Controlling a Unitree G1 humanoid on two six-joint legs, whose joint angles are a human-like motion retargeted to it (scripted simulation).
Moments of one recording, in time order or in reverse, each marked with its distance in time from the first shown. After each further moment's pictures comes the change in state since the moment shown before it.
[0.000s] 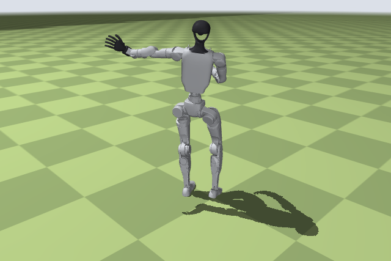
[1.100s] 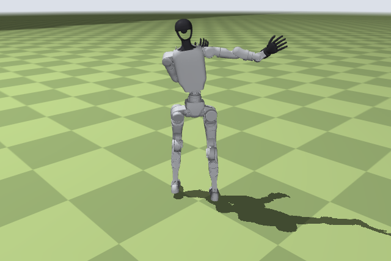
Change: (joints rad) left arm -0.139 -1.449 -1.541 -1.842 -1.823 0.260 -0.804; right arm 0.598 -1.146 -2.001 1.501 -1.292 -0.959 -1.392; waist -0.464 -0.253 -0.013; left_leg -0.479 0.088 -0.336 0.590 -0.112 -0.158; right_leg 0.276 -0.007 -0.269 -0.550 0.051 -0.014
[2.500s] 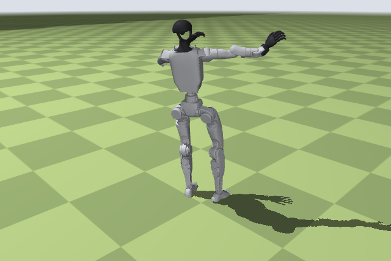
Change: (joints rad) left arm -0.415 0.823 -0.023 -0.078 1.224 -0.181 -0.147; right arm -0.856 -0.077 1.050 -0.001 -0.521 0.315 0.076; waist 0.331 0.143 -0.029; left_leg 0.401 -0.001 0.359 -0.502 0.096 0.227; right_leg -0.113 -0.072 -0.007 0.200 0.082 -0.006
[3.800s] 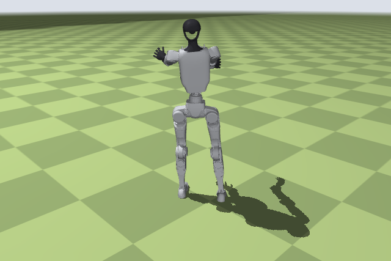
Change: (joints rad) left arm -0.204 -0.503 0.760 1.755 0.753 0.099 0.848; right arm -0.336 1.224 0.121 0.024 0.709 -0.016 0.176; waist -0.006 -0.035 -0.017; left_leg -0.120 0.003 -0.267 -0.005 0.074 -0.151; right_leg 0.029 0.023 0.126 -0.056 -0.055 0.011
